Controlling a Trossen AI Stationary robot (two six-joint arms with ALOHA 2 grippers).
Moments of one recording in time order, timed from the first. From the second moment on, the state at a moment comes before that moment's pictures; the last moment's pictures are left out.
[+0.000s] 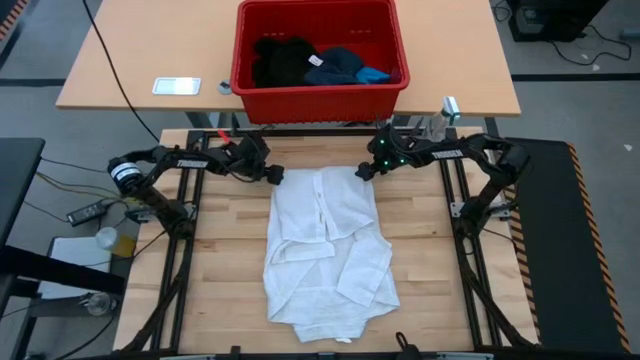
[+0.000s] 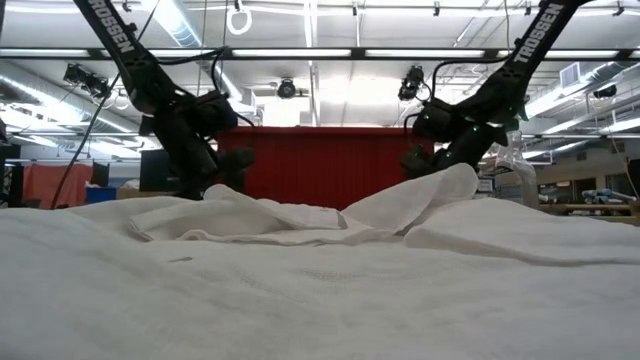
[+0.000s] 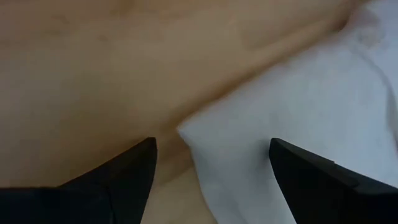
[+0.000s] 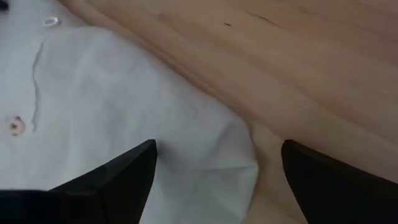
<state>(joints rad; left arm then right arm) 0.67 1.55 0.65 -0.04 0.20 -0.56 -0.69 1.68 0.75 -0.01 -0.30 0.43</state>
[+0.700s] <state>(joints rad) 0.55 1.60 0.65 0.05 0.18 -0.60 -0.60 1.70 0.75 0.08 -0.25 0.47</state>
